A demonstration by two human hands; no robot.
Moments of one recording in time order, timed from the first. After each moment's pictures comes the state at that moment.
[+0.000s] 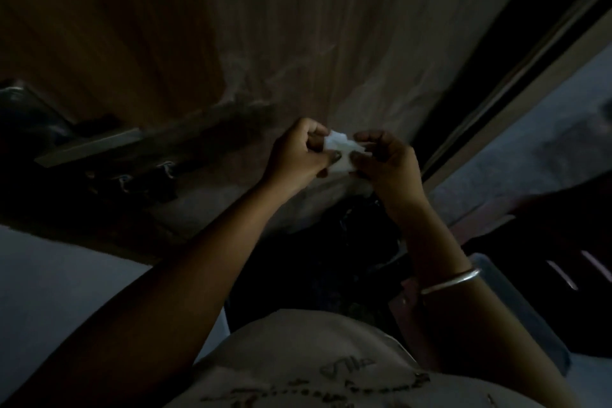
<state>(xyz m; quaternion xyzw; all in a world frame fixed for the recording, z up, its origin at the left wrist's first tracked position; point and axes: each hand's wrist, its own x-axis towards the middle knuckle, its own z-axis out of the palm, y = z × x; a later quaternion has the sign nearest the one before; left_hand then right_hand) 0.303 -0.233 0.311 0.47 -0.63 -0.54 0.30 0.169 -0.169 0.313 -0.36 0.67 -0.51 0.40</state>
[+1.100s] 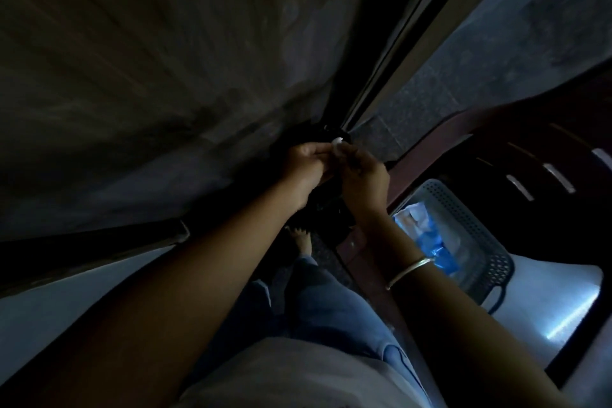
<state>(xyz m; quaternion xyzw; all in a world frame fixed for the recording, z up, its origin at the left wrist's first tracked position) 0.087 -0.198 0.148 0.55 -0.35 -0.75 0.10 0.020 -0.126 0.131 -0.25 0.82 -0.42 0.29</state>
